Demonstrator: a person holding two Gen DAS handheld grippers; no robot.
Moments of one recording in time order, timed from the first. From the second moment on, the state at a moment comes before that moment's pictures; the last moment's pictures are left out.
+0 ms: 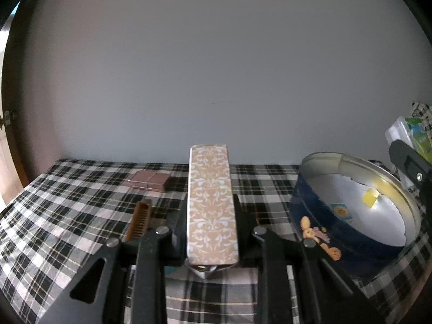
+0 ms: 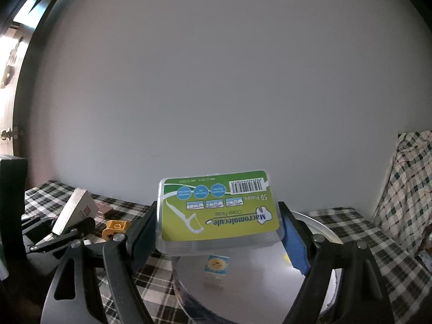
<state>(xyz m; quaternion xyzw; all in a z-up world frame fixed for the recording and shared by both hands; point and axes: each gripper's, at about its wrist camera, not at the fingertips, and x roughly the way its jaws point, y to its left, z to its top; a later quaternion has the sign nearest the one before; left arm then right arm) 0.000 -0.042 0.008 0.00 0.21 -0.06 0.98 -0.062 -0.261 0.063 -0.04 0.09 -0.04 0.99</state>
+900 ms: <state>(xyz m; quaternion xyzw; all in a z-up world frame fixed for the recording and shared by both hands) -0.003 -0.114 0.010 0.02 0.21 -0.11 0.97 -0.074 -0.311 0.078 -0.02 0.08 -0.10 0.99</state>
